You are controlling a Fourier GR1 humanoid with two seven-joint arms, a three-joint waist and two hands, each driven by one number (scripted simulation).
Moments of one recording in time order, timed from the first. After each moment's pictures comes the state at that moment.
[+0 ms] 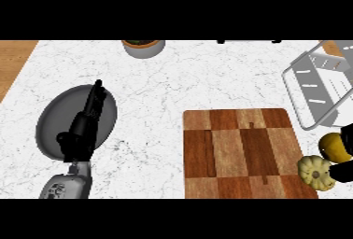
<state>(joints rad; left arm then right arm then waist) -0.13 0.05 -0.04 -1.56 -0.15 0.15 0.03 -0.01 -0.49 -0.21 -1.63 0.98 0.39 0.08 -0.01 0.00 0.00</state>
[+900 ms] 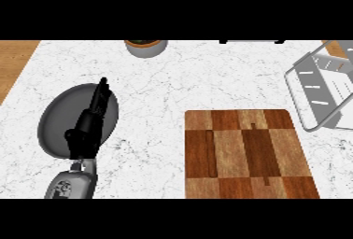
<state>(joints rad) -0.15 0.02 -0.06 -1.55 -0.17 0.16 0.05 -0.30 -0.78 -0.74 -1.69 0.54 0.82 0.27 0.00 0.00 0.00</state>
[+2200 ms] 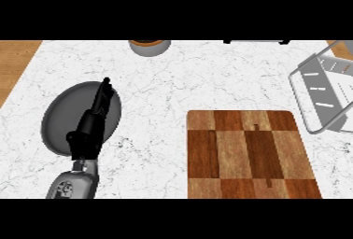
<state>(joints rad) -0.15 0.02 -0.08 -1.56 -0.17 0.16 0.04 -0.70 -0.95 -0.48 -0.77 0.74 0.34 -0.01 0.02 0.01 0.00</state>
